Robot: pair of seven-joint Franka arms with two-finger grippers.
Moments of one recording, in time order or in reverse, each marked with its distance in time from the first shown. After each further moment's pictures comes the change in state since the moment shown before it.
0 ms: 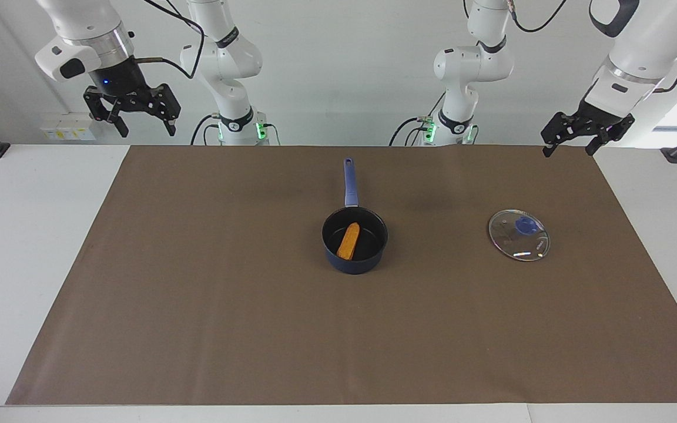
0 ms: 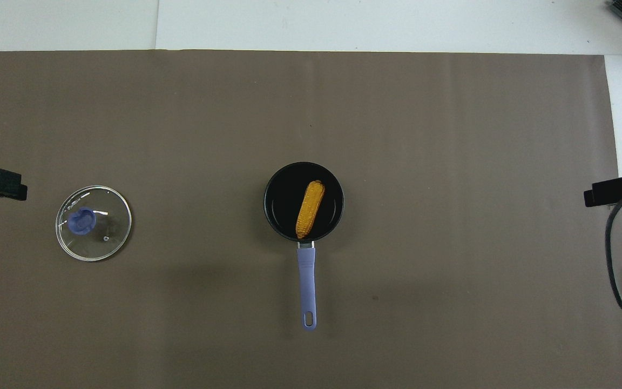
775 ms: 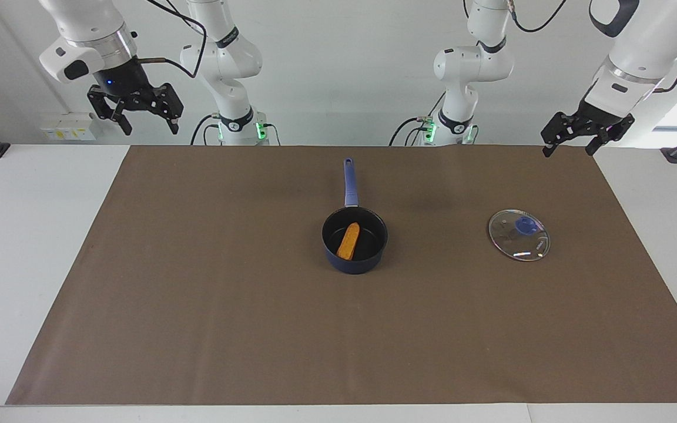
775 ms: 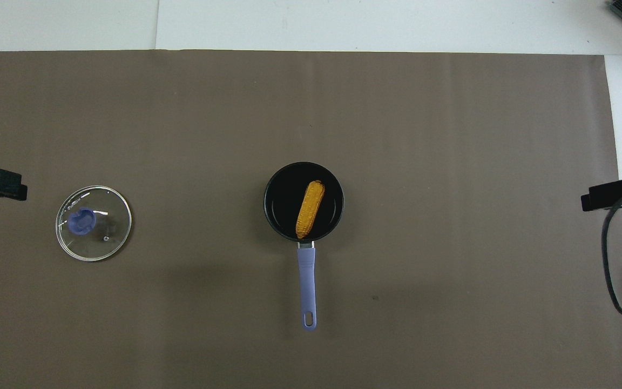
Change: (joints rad) left arm 0.000 0.000 0.000 0.000 0.000 0.000 0.000; right arm 0.000 0.000 0.005 0.000 0.001 -0.014 0.020
